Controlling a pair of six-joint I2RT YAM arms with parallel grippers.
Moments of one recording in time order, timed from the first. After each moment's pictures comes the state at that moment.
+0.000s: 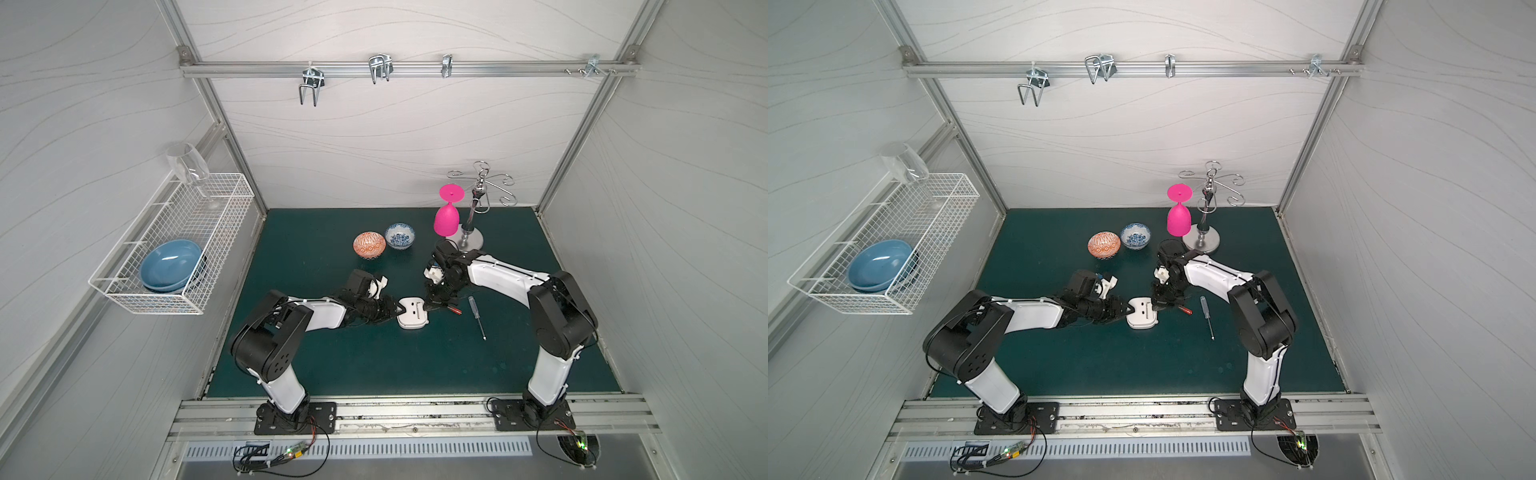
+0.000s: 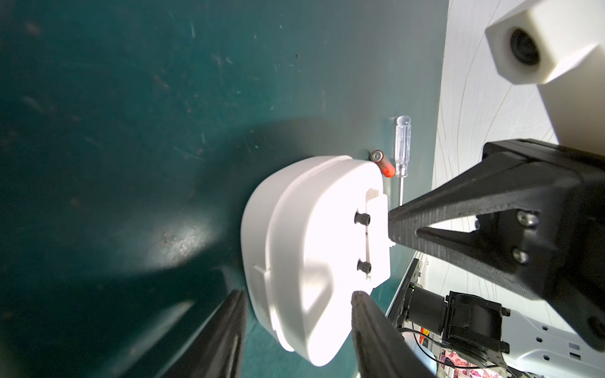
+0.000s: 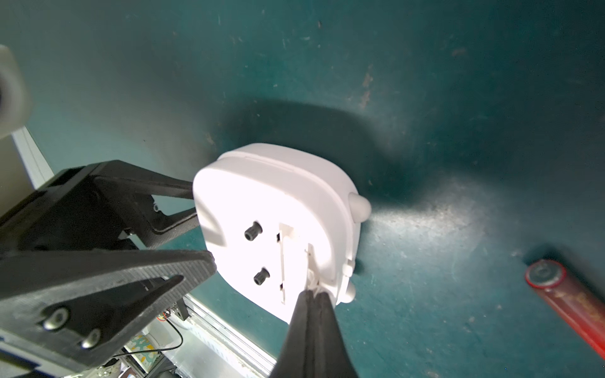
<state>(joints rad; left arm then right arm) -0.49 1.68 0.67 0.16 0.64 -0.76 0.62 1.84 1.26 -0.77 -0.47 0.47</state>
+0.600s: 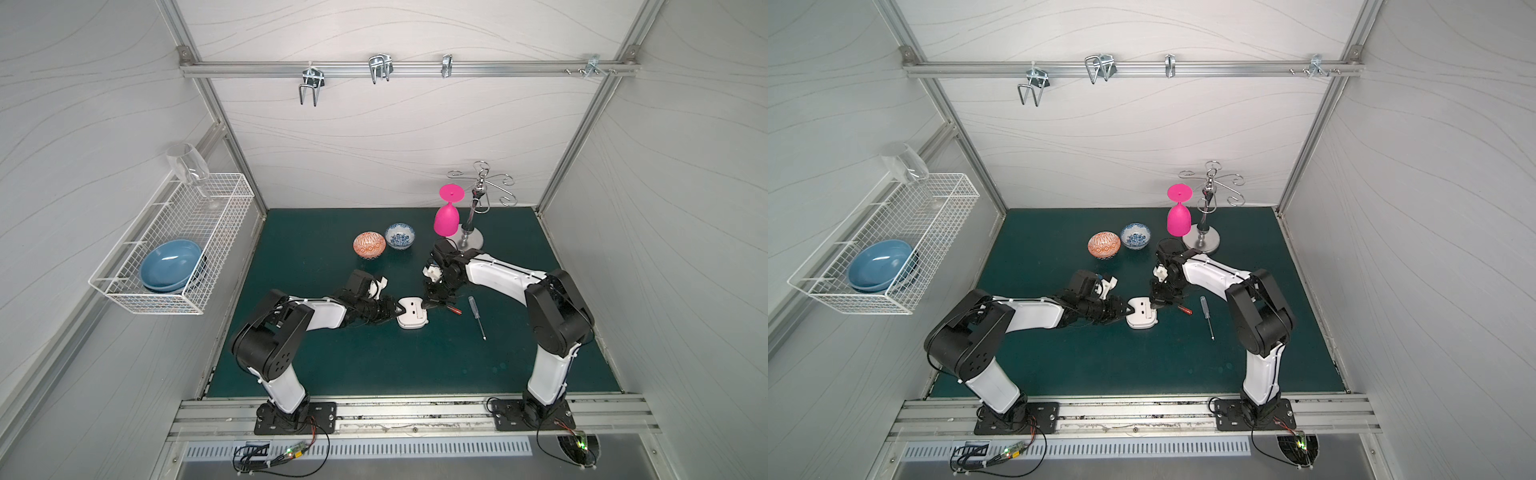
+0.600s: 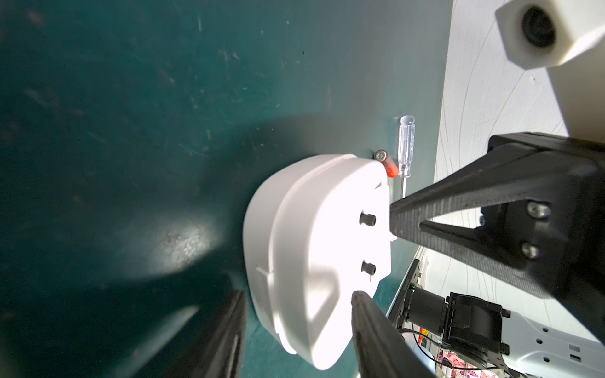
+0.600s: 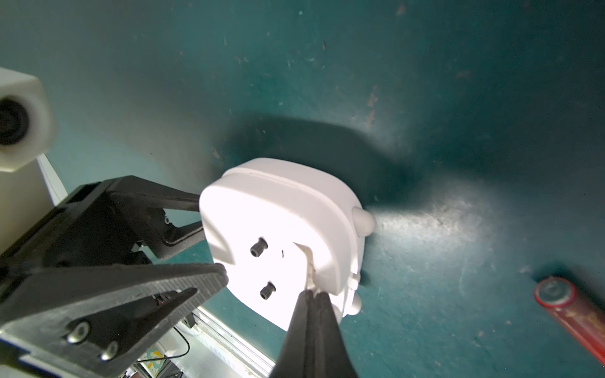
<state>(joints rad) -0.49 1.69 0.67 0.16 0.64 -0.76 0.63 1.86 1.29 -0.76 -0.47 0.50</state>
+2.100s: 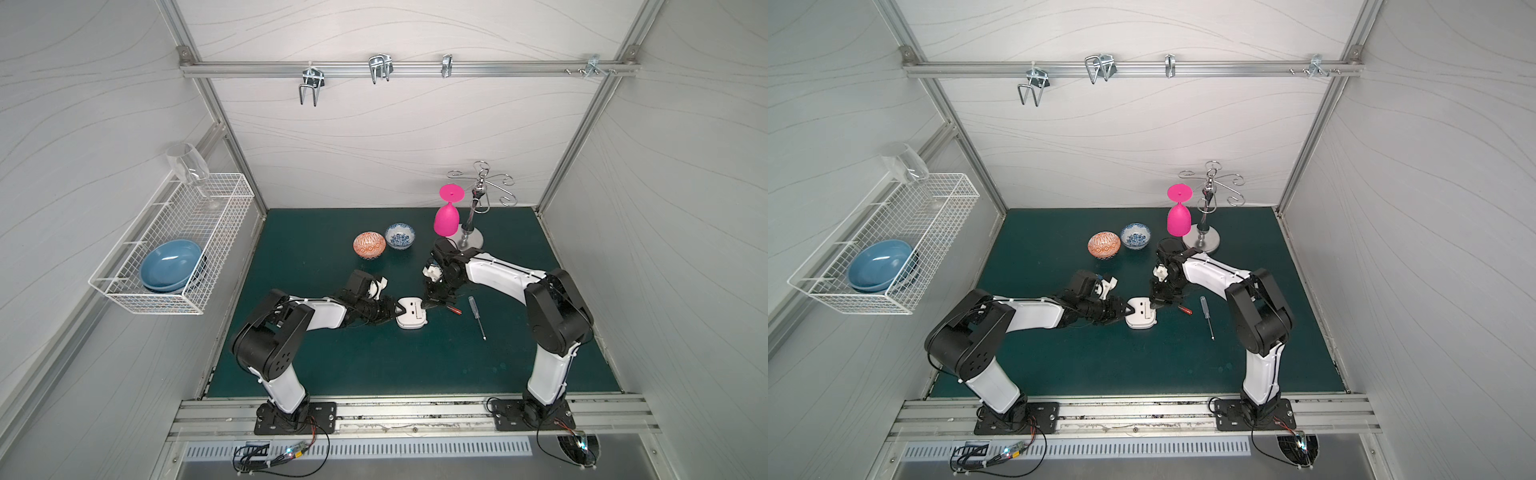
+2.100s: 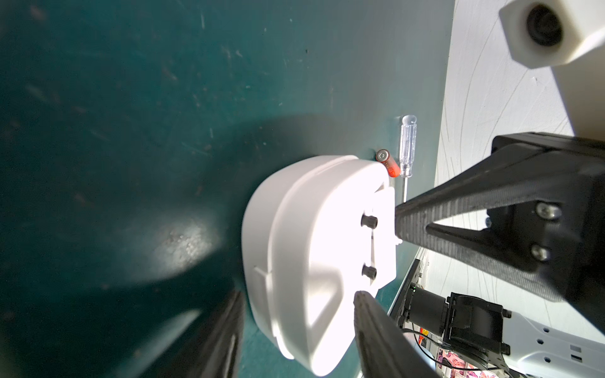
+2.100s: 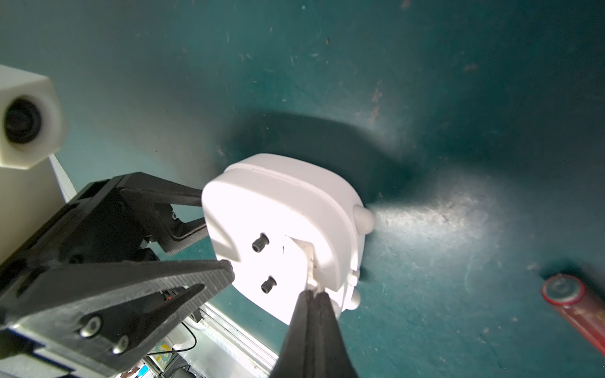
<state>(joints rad) -0.49 1.69 0.67 0.16 0.64 -0.76 0.62 1.86 1.29 -0.77 -0.49 0.50</state>
